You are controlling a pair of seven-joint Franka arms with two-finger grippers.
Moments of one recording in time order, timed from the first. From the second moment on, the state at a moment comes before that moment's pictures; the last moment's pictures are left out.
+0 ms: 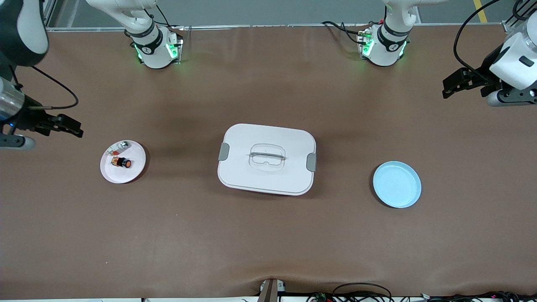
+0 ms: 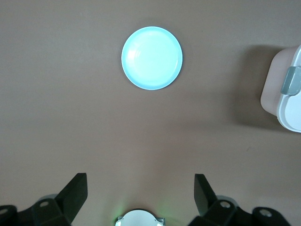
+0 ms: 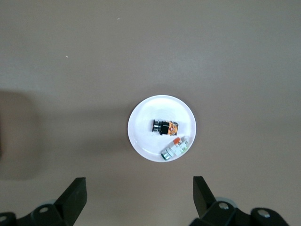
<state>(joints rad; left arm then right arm) 0.03 -0.06 -0.13 -1.60 0.00 1.45 -0.13 -0.03 0.02 -0.03 -1.83 -0.01 1.83 0.01</state>
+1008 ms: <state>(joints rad) 0.03 -0.06 -0.13 -1.59 0.00 1.45 -0.13 -0.12 0.24 -0.04 -2.11 -0.01 2.35 -0.05</state>
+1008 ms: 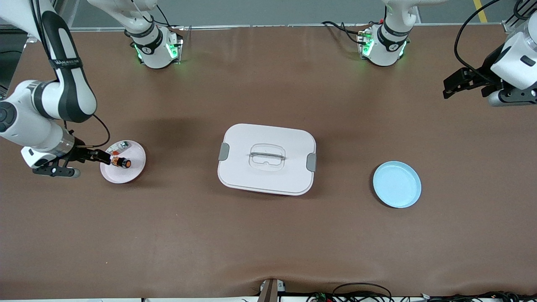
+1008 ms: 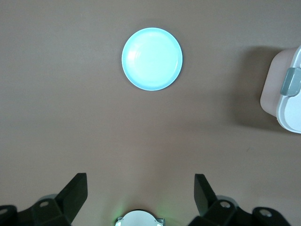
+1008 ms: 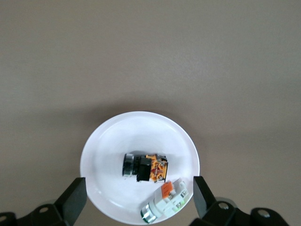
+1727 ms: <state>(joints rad) 0.03 -0.06 -0.13 -1.59 0.00 1.45 -0.13 -0.14 0.38 -0.04 -2.16 0.05 2.48 -0.05</state>
